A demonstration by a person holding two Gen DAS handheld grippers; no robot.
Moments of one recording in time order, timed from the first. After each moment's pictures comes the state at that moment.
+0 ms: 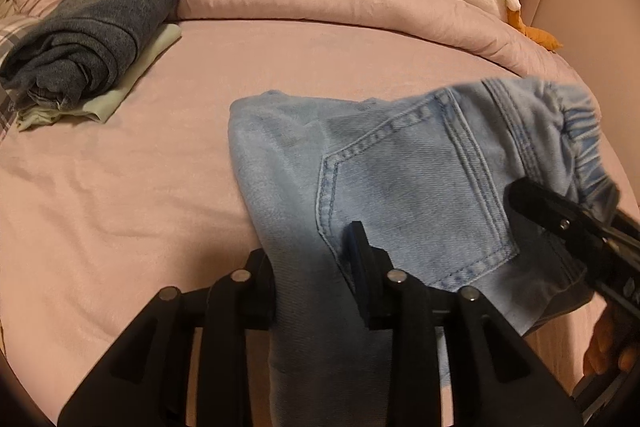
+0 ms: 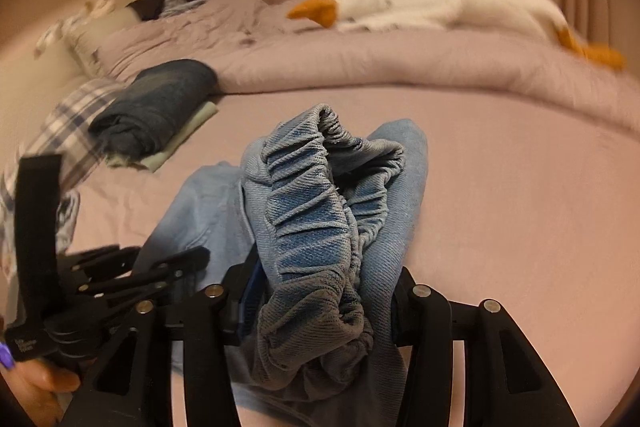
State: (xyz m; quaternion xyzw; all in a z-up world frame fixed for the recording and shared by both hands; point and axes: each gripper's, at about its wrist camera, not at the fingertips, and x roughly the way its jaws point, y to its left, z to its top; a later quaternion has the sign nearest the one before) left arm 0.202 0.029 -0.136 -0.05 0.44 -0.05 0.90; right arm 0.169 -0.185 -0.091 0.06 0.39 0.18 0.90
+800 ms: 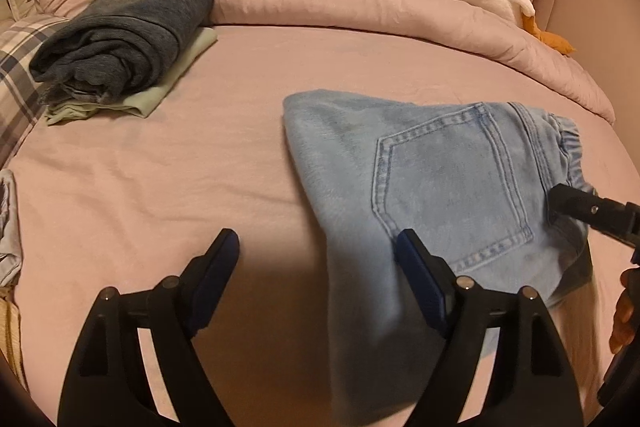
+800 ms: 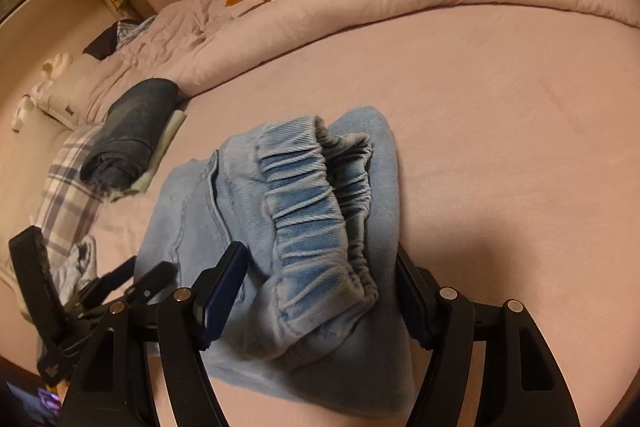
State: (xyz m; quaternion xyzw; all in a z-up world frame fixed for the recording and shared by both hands) left arm 0.180 0.052 -0.131 -0.04 0.43 -0.02 0.90; right arm 0.172 -0.224 -0.109 0.17 0.46 0.15 0.86
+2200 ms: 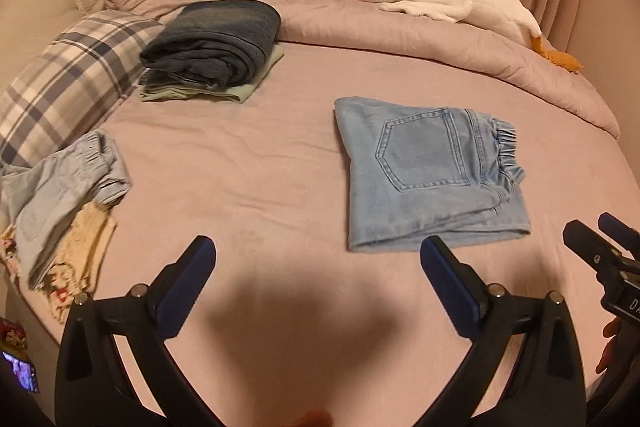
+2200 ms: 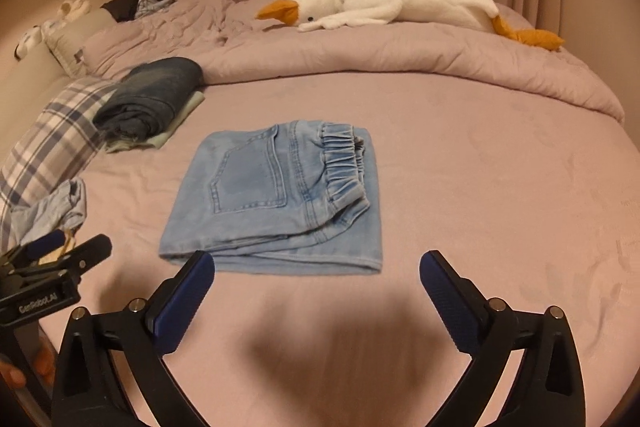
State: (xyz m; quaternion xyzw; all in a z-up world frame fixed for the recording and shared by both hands) left arm 0.051 0.052 -0.048 -0.04 0.42 0.06 0.90; right arm 0.065 -0.200 -0.042 0.04 0.41 0.09 0.91
